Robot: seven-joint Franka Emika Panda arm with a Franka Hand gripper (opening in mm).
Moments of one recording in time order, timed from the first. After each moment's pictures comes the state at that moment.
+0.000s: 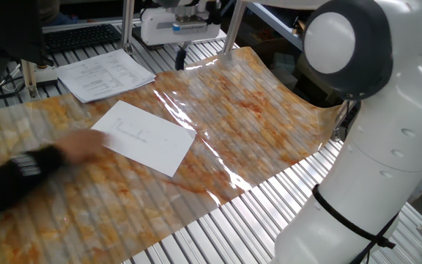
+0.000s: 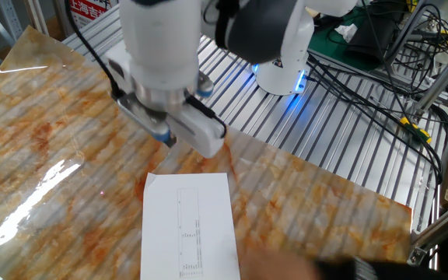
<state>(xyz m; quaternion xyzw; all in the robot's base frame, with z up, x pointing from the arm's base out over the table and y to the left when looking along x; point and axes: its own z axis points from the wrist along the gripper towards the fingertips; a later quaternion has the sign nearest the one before) 0.582 -0.020 0.315 -0.06 -1.00 0.04 0.06</state>
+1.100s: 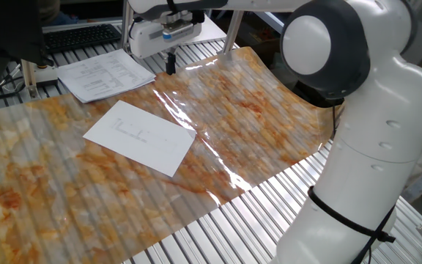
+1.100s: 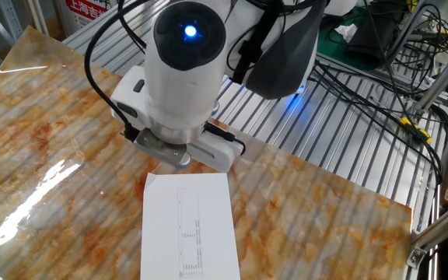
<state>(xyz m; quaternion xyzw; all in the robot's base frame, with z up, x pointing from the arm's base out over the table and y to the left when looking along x) 0.597 0.000 0.294 0.08 -0.99 0.09 0.08</state>
